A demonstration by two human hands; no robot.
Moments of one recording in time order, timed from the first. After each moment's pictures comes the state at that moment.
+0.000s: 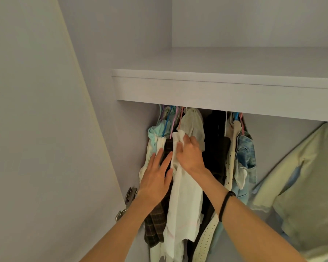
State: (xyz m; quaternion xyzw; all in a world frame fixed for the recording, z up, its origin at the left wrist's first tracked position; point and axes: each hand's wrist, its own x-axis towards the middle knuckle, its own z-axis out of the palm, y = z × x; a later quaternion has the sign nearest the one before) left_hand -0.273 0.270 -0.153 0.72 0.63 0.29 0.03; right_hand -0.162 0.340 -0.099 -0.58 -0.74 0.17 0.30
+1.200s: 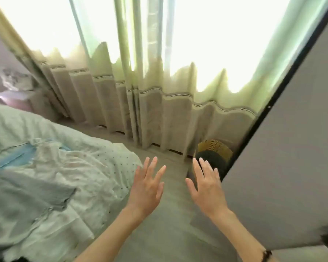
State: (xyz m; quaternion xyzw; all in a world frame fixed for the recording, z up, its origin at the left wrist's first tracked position) left_hand -0.114 -0.349 -0.234 0.02 0.98 0.10 -0.15; right_hand -0.157 -0.166 -0.203 0.19 -0.97 0.16 0.05
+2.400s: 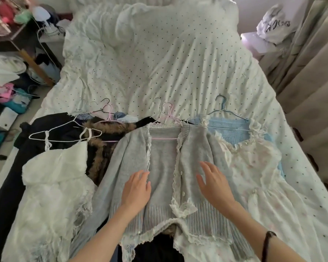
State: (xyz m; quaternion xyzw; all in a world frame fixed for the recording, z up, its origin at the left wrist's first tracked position) left_hand 0.200 -0.888 -0.369 -0.65 0.72 0.23 -0.01; right_hand -0.035 -0.873 -0.345 0.66 -0.71 0.07 -0.23
